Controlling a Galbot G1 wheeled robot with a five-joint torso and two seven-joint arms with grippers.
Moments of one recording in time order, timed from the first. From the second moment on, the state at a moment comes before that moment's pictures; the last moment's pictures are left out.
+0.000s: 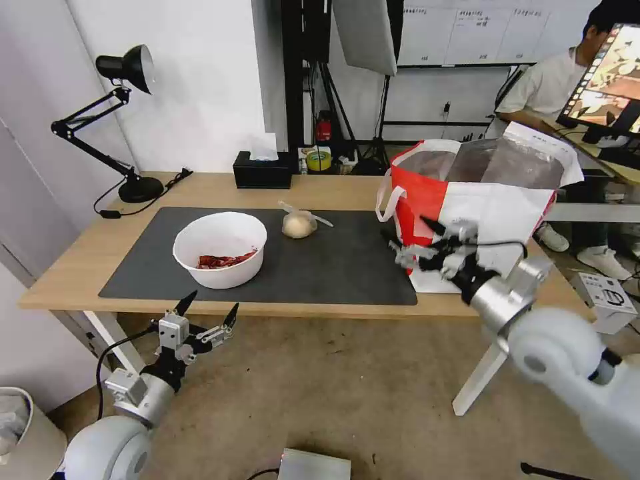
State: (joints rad) left arm 1.58 -1.01 -0.57 -2.06 -0.47 -0.09 0.08; right arm -1.14 0.65 0.25 2.16 0.91 -0.10 0.10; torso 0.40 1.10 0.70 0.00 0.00
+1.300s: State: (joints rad) left arm 1.58 -1.00 -0.58 -2.03 -0.47 -0.10 0.09; right arm -1.48 0.83 0.26 2.05 0.58 0.10 0.06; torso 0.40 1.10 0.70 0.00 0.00
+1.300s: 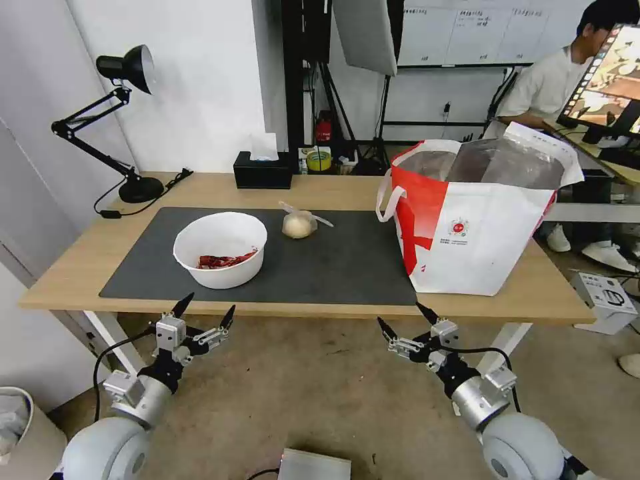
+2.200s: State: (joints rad) left arm 1.60 -1.03 -0.60 -2.05 -0.47 -0.11 0.09; right arm -0.72 0.81 -0.16 1.85 0.85 -0.12 0.16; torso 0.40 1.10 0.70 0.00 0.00
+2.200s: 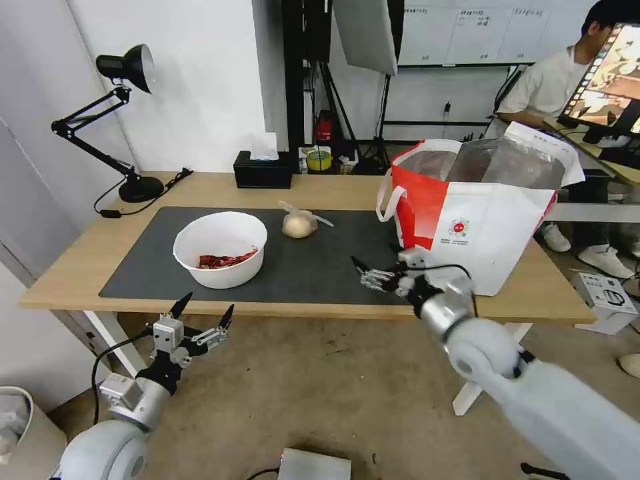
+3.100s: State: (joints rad) left arm 1.64 -1.04 -0.65 -2.03 -0.47 -0.11 0.09; right arm -0.10 1.38 -0.40 0.97 0.94 -0.32 0.10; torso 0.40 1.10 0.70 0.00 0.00
